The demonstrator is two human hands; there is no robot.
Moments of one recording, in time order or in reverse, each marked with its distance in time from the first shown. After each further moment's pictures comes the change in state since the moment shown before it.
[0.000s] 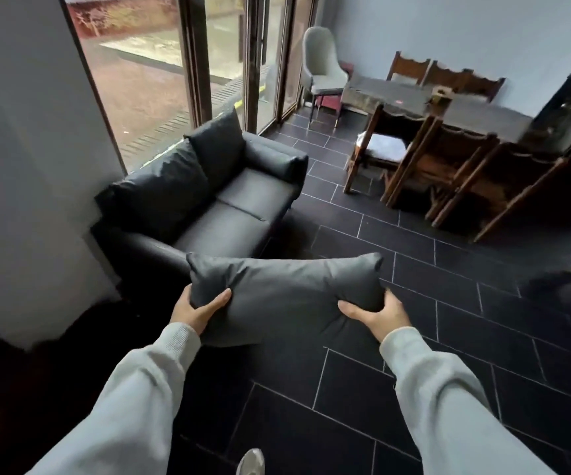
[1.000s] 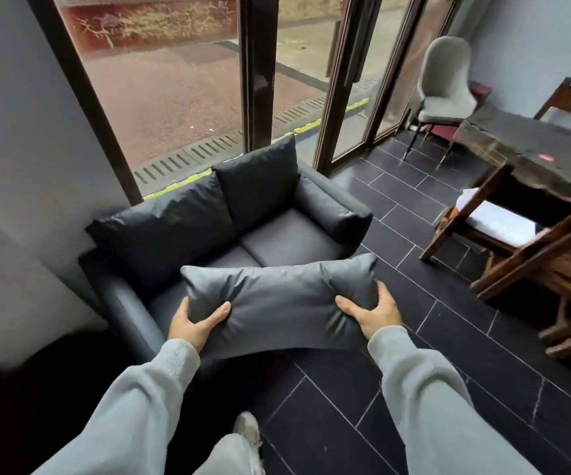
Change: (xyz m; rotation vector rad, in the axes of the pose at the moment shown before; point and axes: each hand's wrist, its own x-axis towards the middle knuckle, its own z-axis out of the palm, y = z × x) left_hand 0.363 0.109 0.248 -0.026 0.449 -0.053; right_hand 0.583 -0.154 0.043 -0.122 -0.284 -0.208
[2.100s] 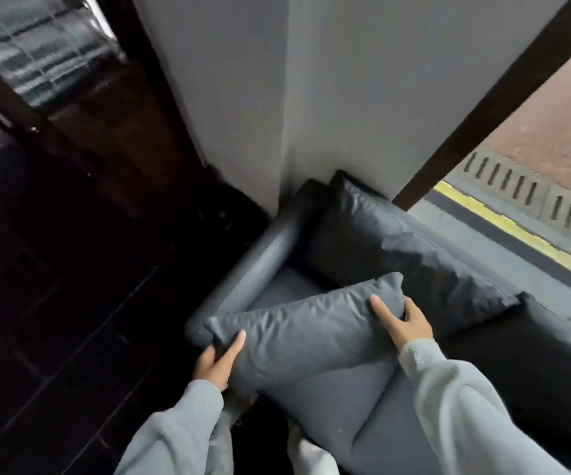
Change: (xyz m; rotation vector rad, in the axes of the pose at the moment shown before) left_hand 0.192 -0.083 0.031 -0.873 1.040 -0.784; right_hand 0.337 -0.191 0.487 -0.569 -1.135 -0.338
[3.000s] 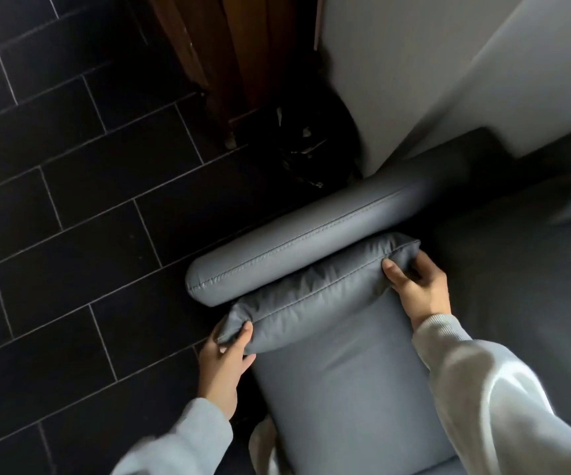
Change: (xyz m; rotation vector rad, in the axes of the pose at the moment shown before) left_hand 0.165 -0.117 0.055 -0.682 0.397 -0.079; right_hand 0.239 0.053 0.219 -0.146 -0.396 -0.230
